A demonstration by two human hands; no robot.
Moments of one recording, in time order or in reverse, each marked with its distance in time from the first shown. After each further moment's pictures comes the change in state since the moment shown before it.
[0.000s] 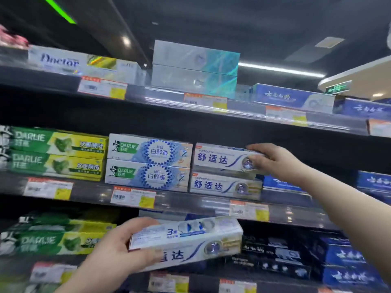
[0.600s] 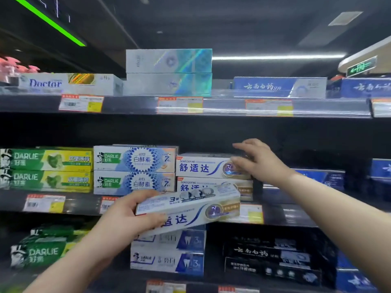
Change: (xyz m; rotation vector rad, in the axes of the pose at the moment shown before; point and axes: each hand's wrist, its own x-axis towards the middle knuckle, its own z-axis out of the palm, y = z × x) left_hand 0.040 0.054 0.034 0.058 0.080 -0.006; right_hand 0.015 0.036 0.020 -0.023 0.107 -0.121
